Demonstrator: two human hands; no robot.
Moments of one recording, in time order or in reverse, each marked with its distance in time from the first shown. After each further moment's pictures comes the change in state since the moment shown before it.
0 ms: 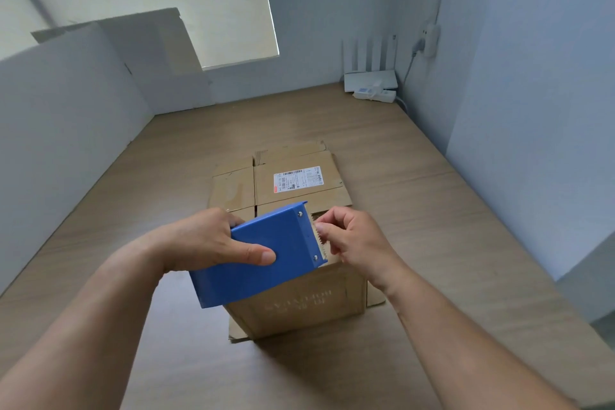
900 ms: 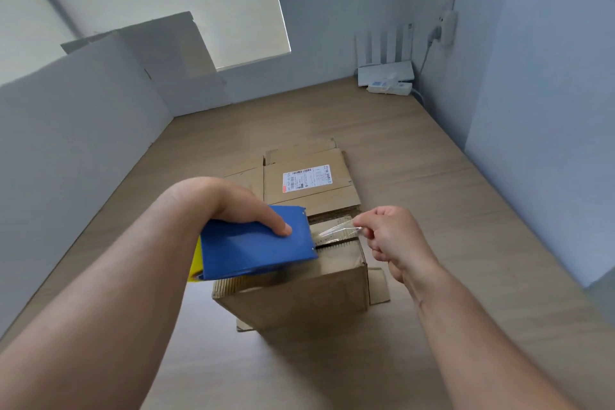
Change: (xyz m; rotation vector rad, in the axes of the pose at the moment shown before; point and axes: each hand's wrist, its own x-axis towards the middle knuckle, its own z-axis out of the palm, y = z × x) left_hand 0.048 0.061 -0.022 0.259 -0.134 -0.543; right_hand 0.011 0.018 -0.039 0.287 0.232 0.369
